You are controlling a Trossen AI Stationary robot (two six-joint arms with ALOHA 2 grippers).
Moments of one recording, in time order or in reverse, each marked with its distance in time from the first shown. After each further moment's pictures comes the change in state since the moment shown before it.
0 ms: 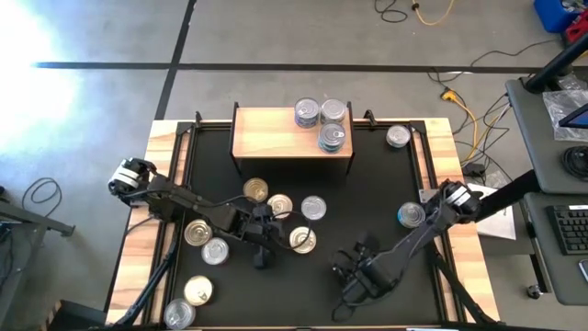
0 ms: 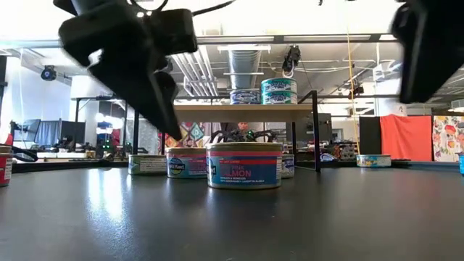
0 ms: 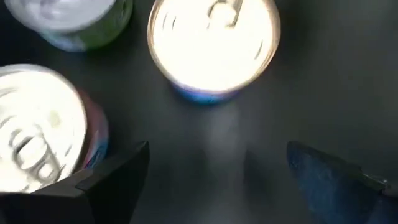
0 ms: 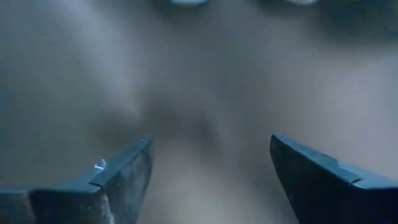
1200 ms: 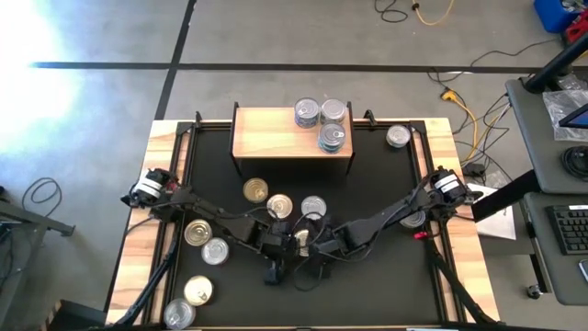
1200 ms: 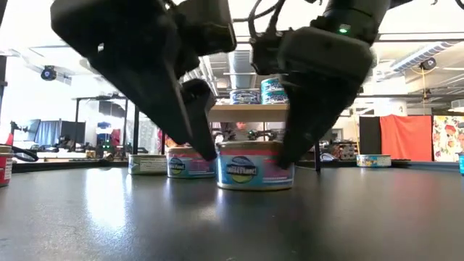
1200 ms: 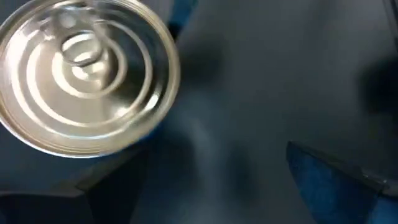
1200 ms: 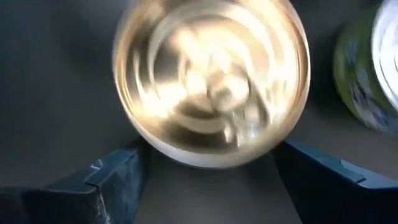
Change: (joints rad) left arm -0.039 0.215 0.184 0.077 0.202 0.078; right arm -0.275 0.005 -0.252 0.640 -0.112 -0.487
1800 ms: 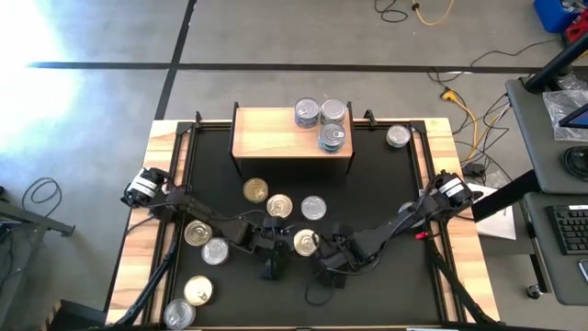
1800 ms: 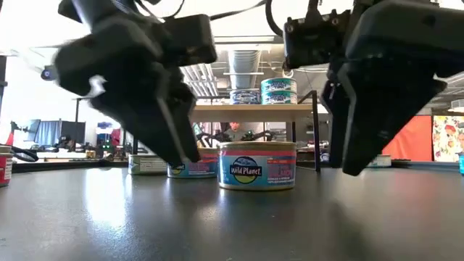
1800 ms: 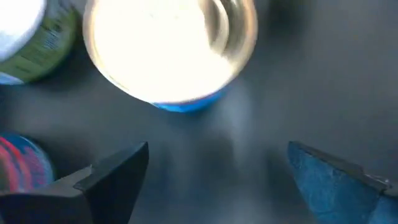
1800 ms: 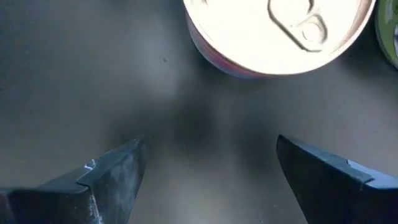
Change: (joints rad) left arm -0.014 -0.043 -0.091 0.001 -0.227 -0.018; right arm 0.095 -0.011 0.016 -0.135 -0.037 0.031
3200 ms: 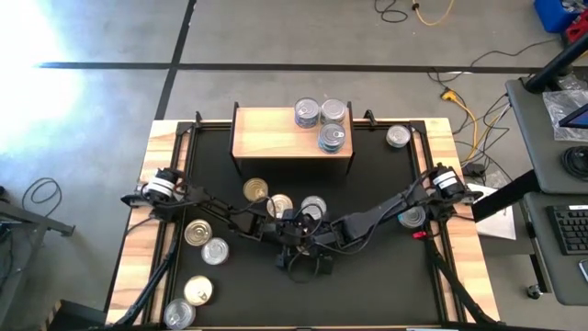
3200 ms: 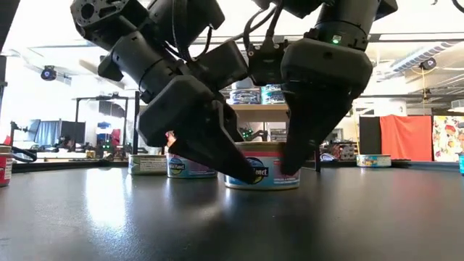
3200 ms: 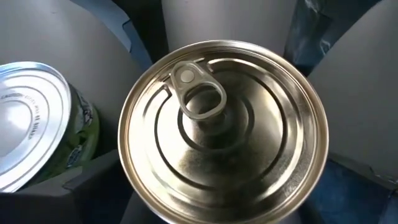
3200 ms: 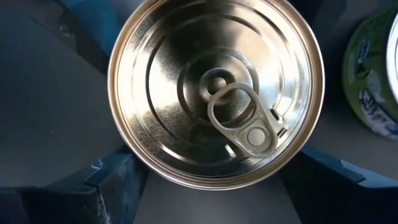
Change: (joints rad) left arm 0.117 0.130 -0.099 0.540 0.046 0.262; right arm -0.173 0.013 -0.029 0.164 -0.039 -0.105
